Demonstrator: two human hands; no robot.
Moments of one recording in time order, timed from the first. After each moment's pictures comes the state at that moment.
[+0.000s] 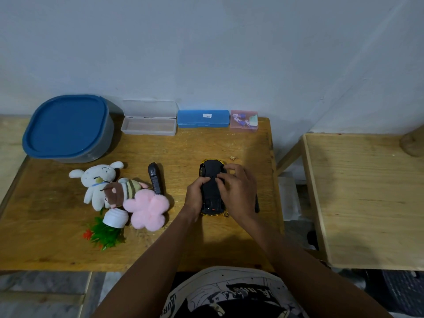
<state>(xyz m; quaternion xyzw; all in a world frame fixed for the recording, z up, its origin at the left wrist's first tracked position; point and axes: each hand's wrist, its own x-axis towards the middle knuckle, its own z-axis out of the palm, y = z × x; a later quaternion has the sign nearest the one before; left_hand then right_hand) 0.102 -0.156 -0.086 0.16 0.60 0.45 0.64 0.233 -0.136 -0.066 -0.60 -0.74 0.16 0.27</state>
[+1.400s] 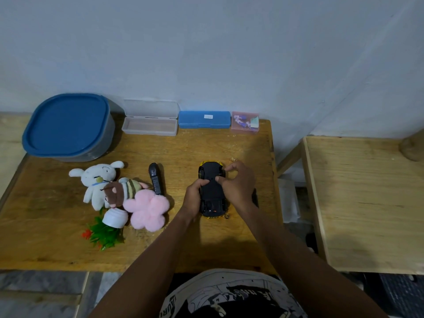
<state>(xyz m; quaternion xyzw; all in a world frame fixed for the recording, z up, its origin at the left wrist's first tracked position) 0.097 -0.157 -0.079 0.14 0.58 0.44 0.67 0.220 -0.113 -0.058 -0.70 -0.54 0.39 0.27</state>
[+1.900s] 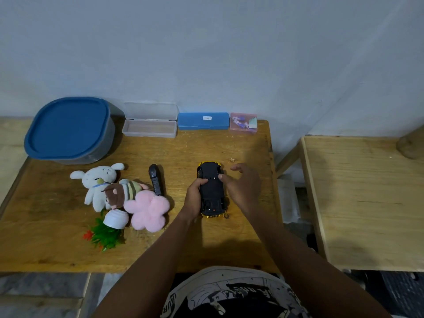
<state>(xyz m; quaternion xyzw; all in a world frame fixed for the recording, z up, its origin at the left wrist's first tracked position) 0.098 -0.156 -0.080 0.11 0.58 0.45 0.67 0.229 -0.116 -0.053 -0.72 -0.53 0.36 0.25</state>
